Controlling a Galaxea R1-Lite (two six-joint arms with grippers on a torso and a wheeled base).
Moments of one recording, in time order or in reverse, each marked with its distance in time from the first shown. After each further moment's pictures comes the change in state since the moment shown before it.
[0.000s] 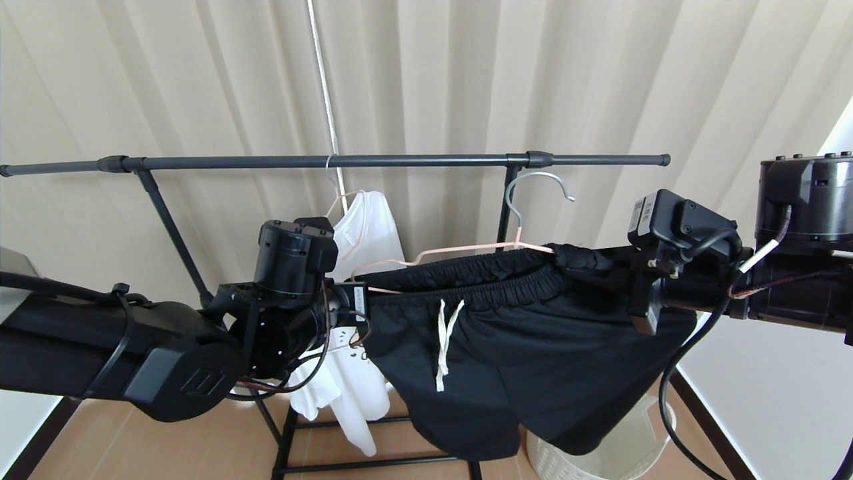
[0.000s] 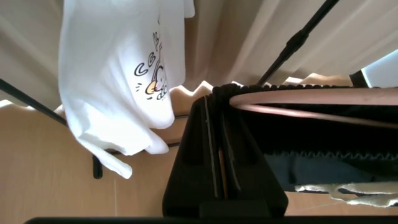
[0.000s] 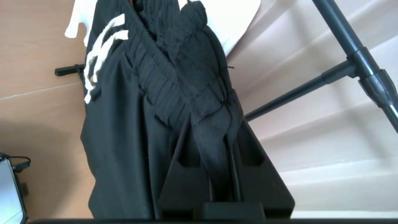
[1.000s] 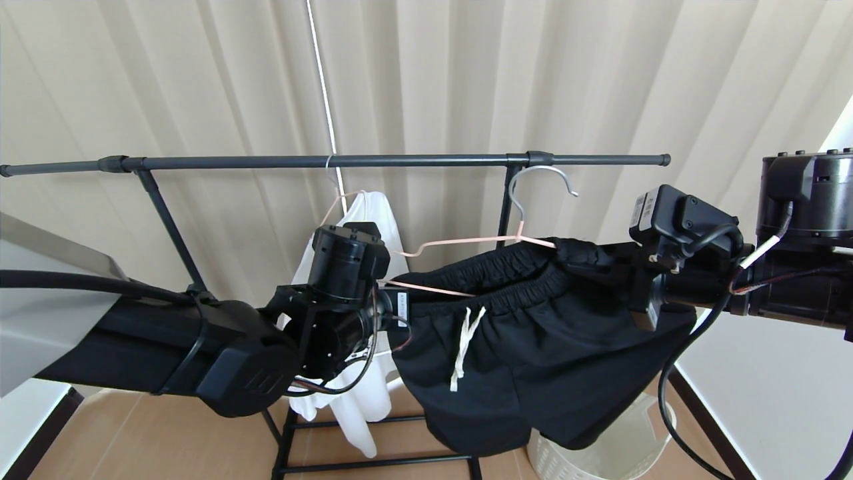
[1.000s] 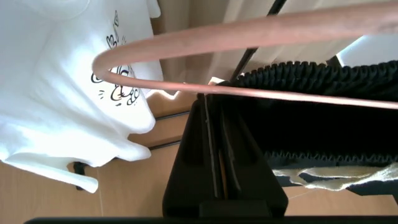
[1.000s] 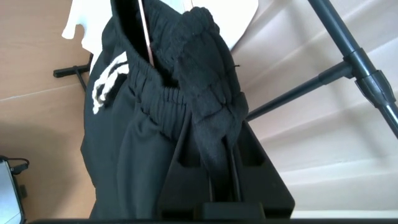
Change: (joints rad) left arm -0.099 0.093 -0.103 0.007 -0.021 -0.002; right arm 0.001 0.004 -0.011 -0.001 0.003 0.003
